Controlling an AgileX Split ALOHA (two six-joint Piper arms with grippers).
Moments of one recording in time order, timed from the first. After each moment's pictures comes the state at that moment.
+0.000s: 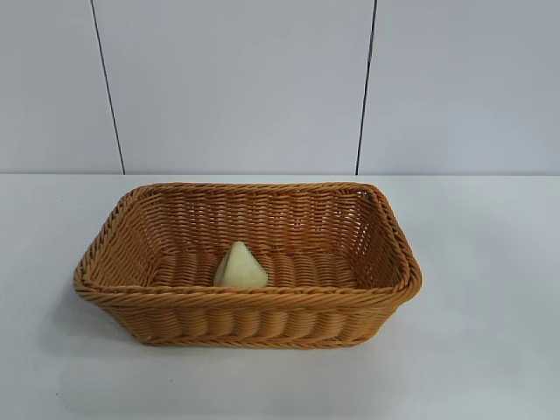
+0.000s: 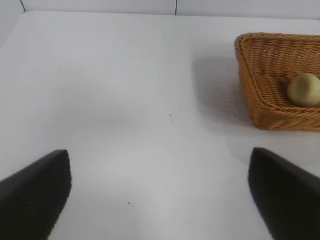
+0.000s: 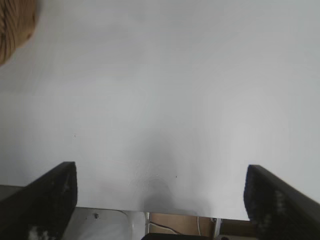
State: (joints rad) left arm -0.03 -0.01 -0.50 -0.02 1.07 -0.05; right arm 0.09 1.04 -0.84 -0.01 1.18 0.09
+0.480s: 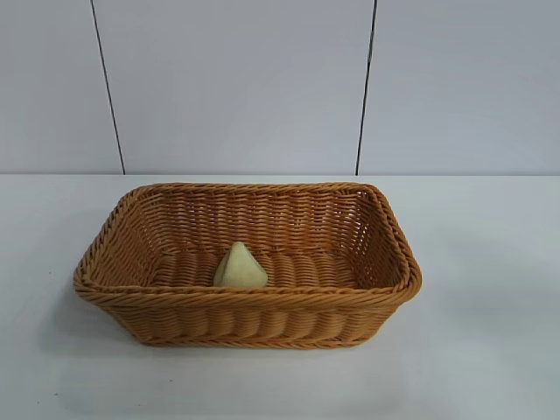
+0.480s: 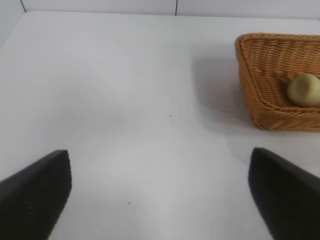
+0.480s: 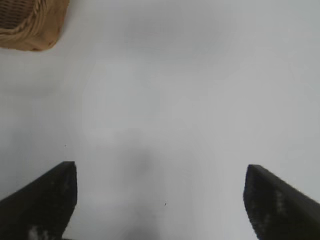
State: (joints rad) left arm -0.03 -0.01 -0.50 -0.02 1.07 -0.05; right arm 0.09 0.42 -0.51 0.00 1.02 0.02
